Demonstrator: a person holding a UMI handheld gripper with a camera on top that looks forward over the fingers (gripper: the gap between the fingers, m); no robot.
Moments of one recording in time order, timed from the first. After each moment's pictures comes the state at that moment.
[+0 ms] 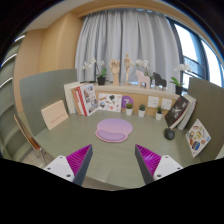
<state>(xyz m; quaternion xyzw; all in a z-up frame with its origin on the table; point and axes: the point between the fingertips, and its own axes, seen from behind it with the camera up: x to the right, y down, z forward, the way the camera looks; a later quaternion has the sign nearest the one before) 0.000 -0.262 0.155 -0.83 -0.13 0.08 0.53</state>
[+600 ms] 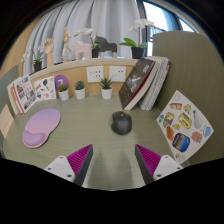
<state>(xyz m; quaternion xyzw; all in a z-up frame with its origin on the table) 0.244 -0.073 0.020 -0.89 0.03 -0.02 0.45</state>
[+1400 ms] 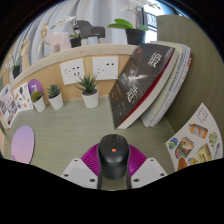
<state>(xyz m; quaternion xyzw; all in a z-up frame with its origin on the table) 0.289 0.068 -0.014 -0.91 0.06 -0.03 0.40</state>
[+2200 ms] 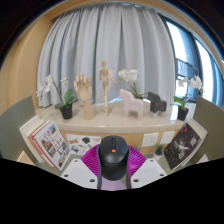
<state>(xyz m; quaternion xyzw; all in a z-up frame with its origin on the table) -0.024 0.100 0.268 -0.83 -0.01 0.02 0.56</state>
